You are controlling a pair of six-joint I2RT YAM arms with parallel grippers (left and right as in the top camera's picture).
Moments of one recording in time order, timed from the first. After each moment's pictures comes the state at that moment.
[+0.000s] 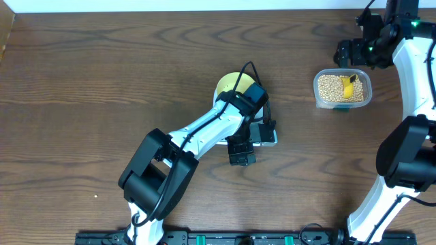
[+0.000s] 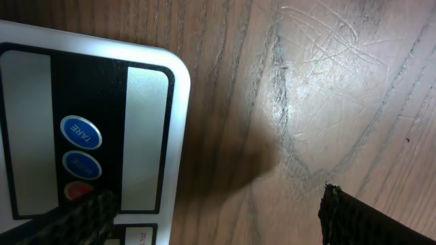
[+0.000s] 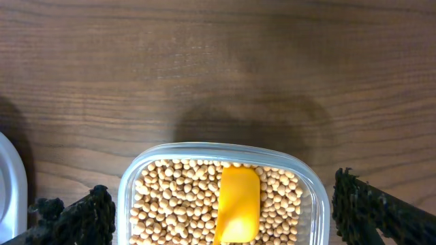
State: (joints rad) left arm -0.70 1.99 1.37 -0.95 0.20 0.77; right arm -0.16 2.06 1.88 -1.00 -0.19 -0.17
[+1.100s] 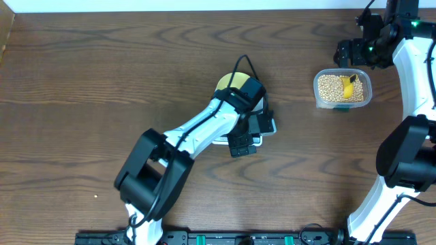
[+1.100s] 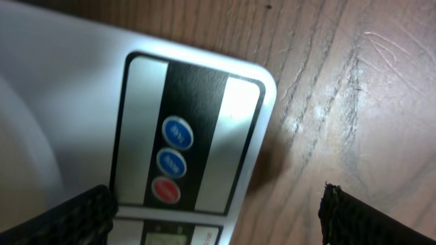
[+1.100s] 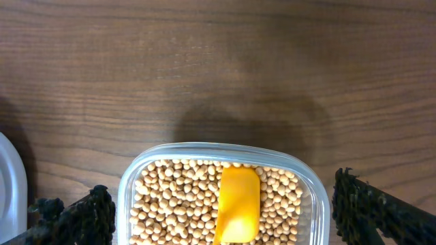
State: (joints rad) left arm -0.67 1.96 1.35 -0.84 0.15 0.72; right arm -0.16 2.06 1.88 -1.00 -0.19 -0.17
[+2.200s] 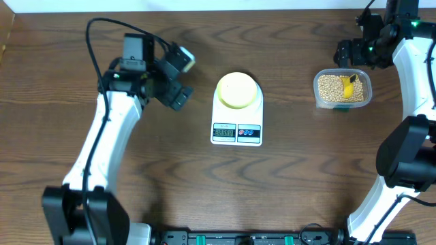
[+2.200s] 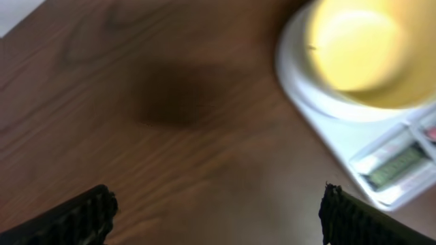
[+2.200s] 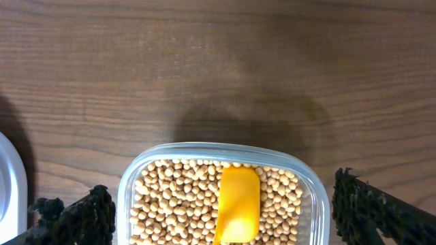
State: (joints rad) left arm -0.08 1.62 1.34 -0.72 0.23 0.58; right arm -0.16 2.06 1.88 -1.01 -0.19 -0.17
